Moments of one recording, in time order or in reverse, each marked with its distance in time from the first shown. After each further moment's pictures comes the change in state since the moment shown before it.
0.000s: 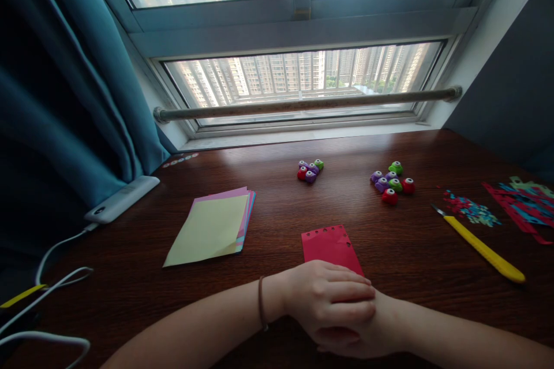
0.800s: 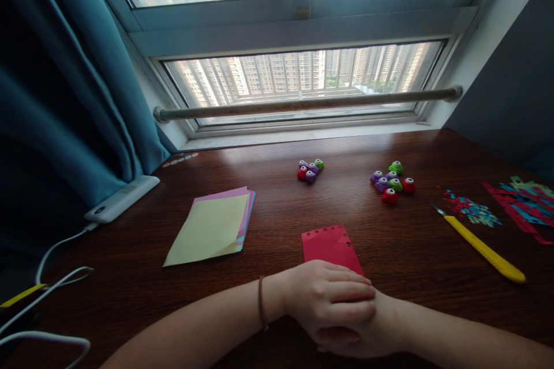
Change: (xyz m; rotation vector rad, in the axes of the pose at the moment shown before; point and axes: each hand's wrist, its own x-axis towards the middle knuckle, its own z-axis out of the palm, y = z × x) left_hand 0.000 0.000 -0.001 -0.009 -0.003 -0.003; right_hand 0.012 -0.017 -0.031 -0.250 -0.216 0.095
